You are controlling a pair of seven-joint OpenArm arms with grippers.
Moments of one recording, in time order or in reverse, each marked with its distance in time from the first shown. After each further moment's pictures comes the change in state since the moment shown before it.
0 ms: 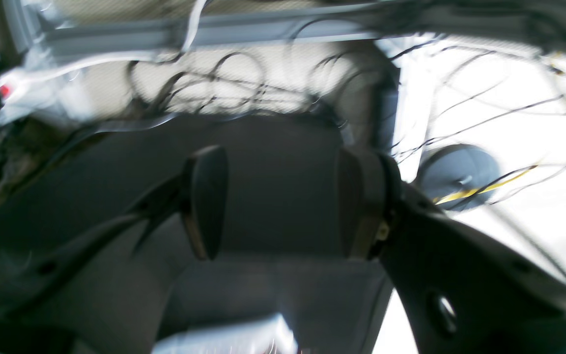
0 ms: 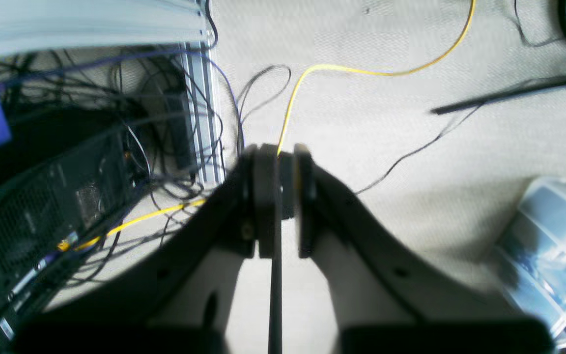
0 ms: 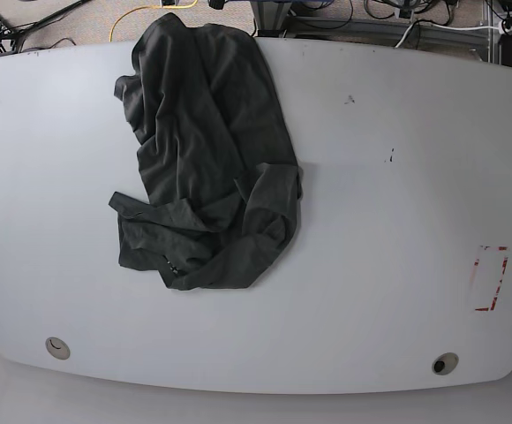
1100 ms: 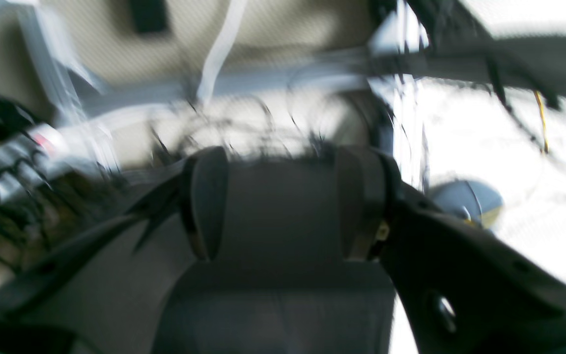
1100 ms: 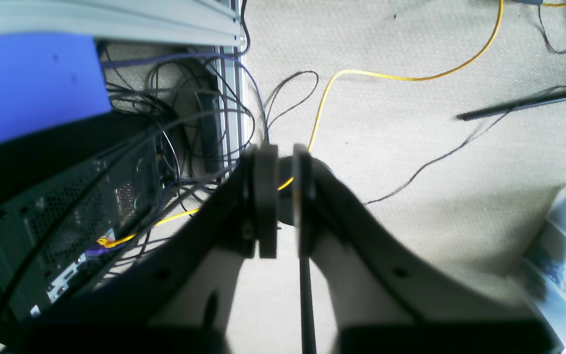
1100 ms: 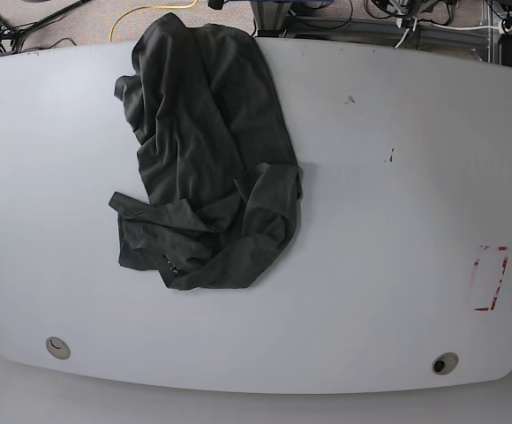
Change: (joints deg) left arm 8.0 -0.9 -0.2 20.8 -0.5 0.2 0.4; right arm -8.7 -4.0 0.2 11.7 -0.4 0.1 0.3
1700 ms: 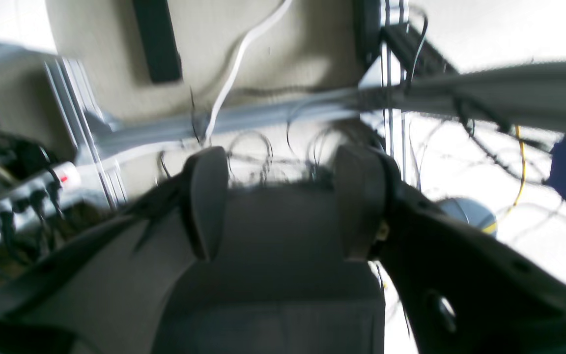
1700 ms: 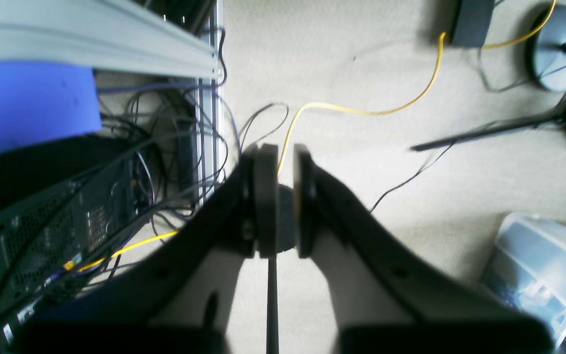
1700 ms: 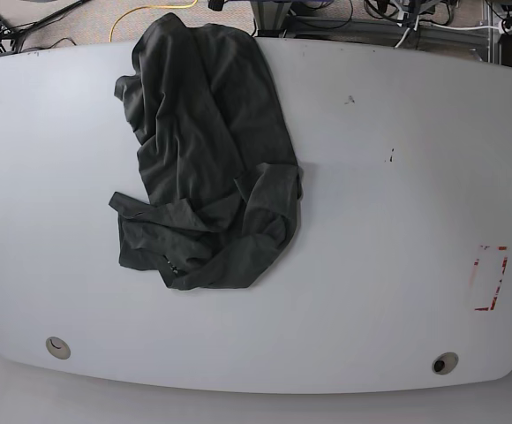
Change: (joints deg) left arm 7.2 -0.4 -0.5 13.9 -0.3 0.0 -0.3; right arm -8.9 0.9 0.1 17.2 0.0 0.0 -0.4
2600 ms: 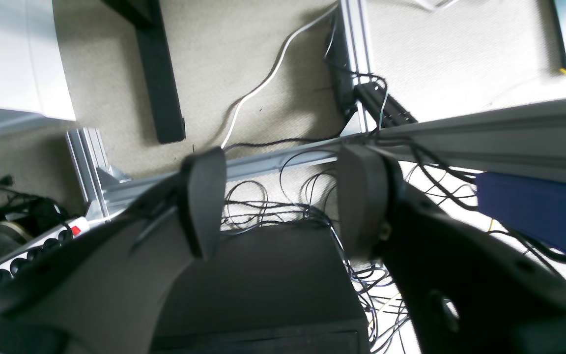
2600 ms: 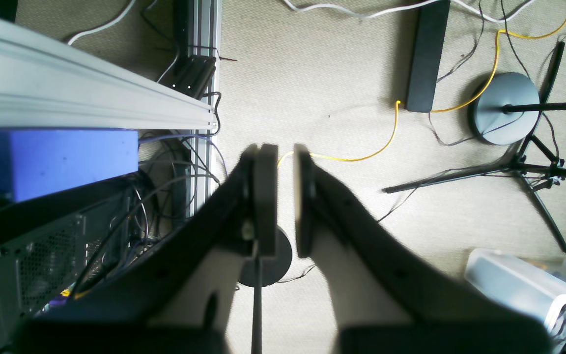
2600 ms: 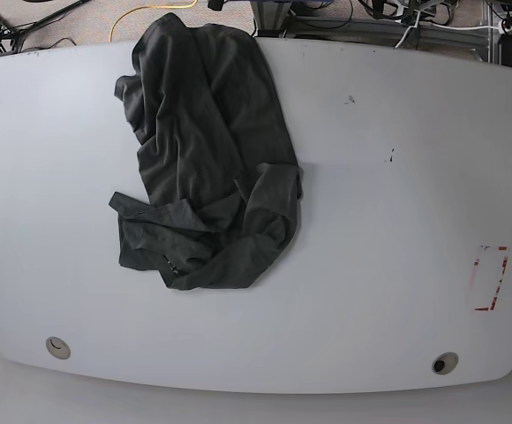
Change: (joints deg) left arm 9.5 0.0 -0.5 16.1 0.2 0.1 -1.1; right arm -12.5 -1.0 0.2 23.7 0.2 0.2 -2.1
